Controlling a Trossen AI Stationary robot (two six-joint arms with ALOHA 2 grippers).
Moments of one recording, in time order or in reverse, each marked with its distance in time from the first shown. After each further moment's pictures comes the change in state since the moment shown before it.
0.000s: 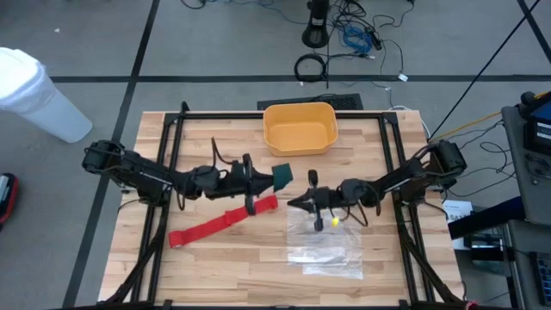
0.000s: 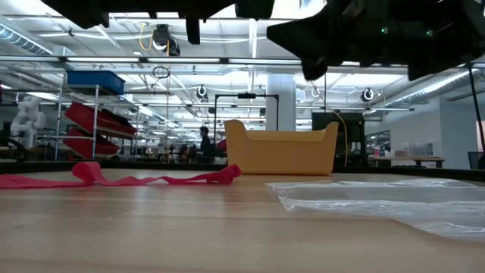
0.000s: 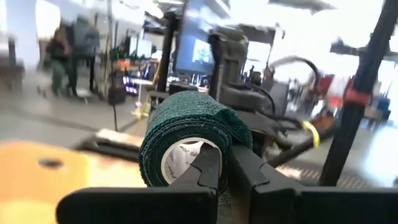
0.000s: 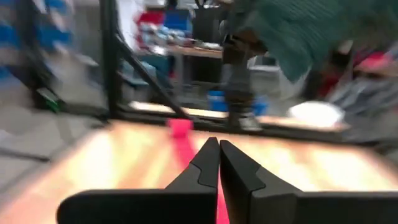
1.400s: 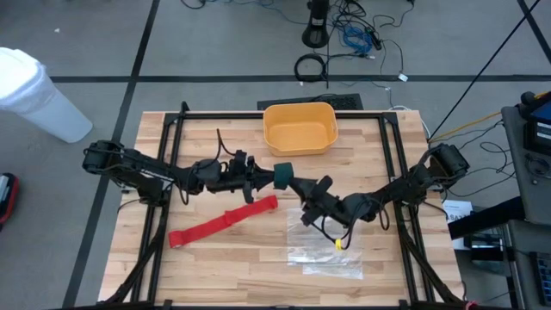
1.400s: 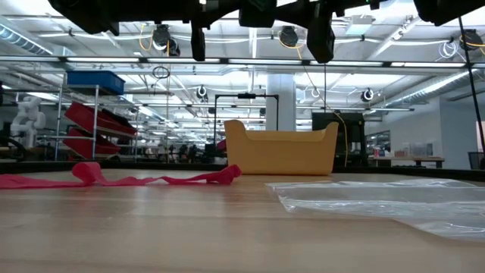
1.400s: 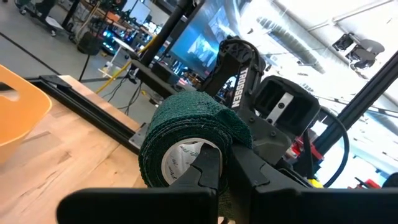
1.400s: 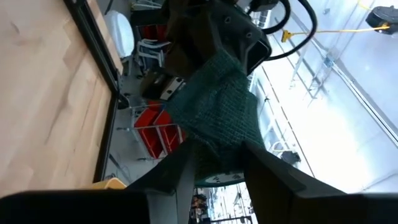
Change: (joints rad) left arm 0.070 0.000 0.000 -0.010 0.115 -0.422; right arm 0.177 0.000 0.243 -0.068 0.816 -1.523
